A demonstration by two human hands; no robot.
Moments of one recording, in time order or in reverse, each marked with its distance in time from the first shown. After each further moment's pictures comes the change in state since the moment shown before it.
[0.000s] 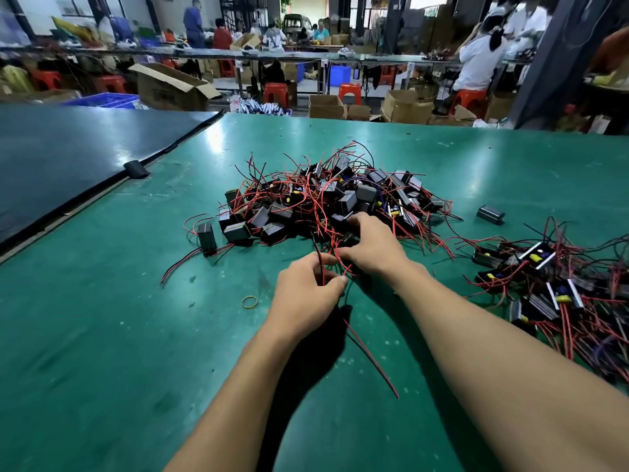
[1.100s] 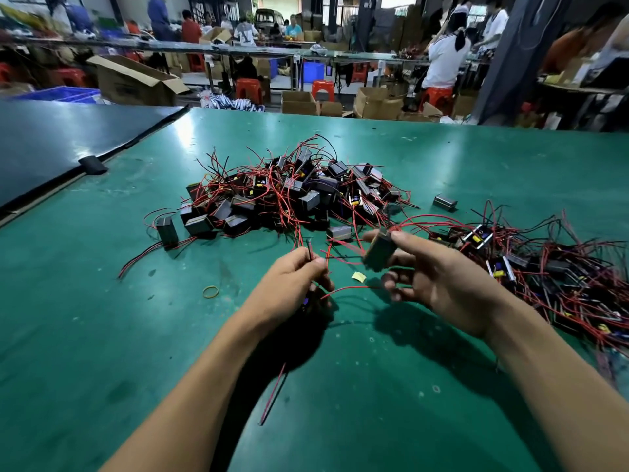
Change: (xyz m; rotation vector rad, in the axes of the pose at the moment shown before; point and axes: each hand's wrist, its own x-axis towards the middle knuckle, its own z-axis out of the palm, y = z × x) left_hand -0.014 0.020 0.018 -0.310 -0.301 -0.054; right_hand -0.133 0.042 -0.106 1.076 -0.355 0.144
